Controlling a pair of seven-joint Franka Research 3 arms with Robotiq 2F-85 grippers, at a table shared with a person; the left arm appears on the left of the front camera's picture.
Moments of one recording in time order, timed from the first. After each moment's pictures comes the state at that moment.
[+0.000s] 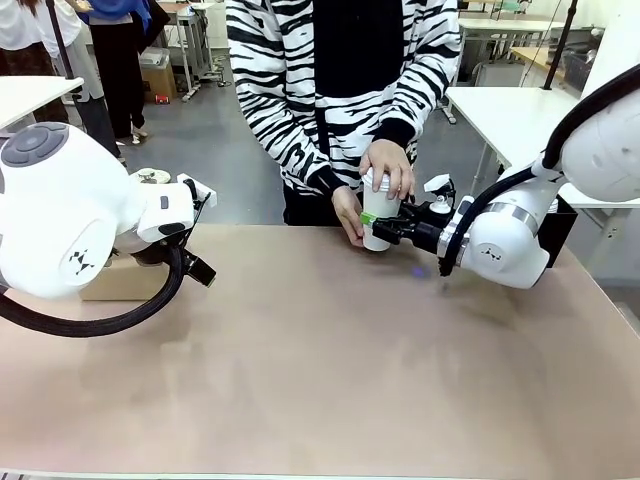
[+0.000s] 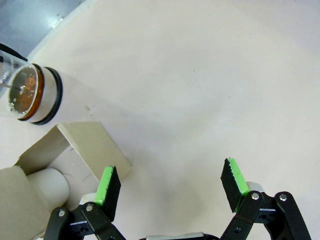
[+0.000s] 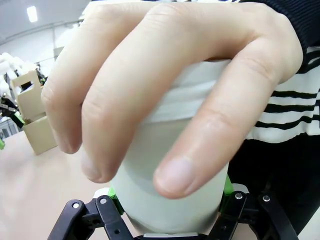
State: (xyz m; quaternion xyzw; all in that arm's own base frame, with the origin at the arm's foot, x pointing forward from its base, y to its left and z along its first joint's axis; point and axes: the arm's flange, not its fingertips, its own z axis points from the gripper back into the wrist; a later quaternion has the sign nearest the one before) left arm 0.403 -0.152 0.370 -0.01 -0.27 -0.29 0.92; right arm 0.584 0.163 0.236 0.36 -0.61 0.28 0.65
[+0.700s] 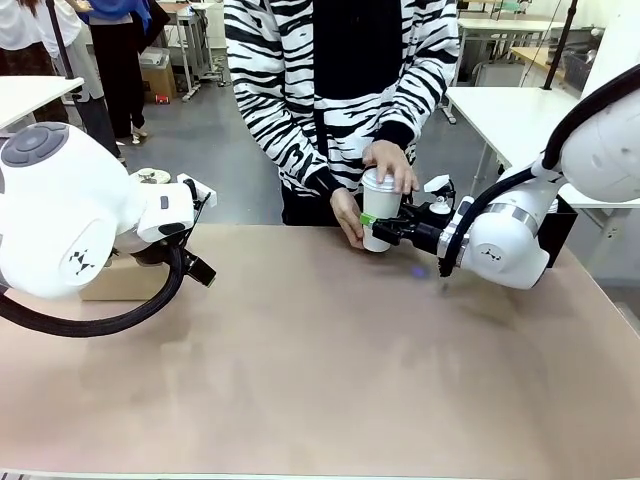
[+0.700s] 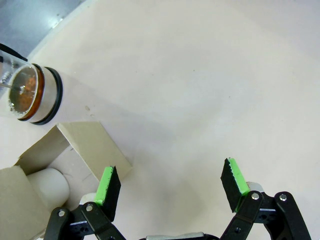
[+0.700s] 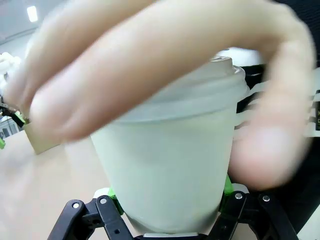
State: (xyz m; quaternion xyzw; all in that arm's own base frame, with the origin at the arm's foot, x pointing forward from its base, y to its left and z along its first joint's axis) left arm 0.403 -0.152 0.370 -0.01 -0.27 -0.29 0.92; right arm 0.584 0.164 0.235 0.36 -0.61 0.28 0.65
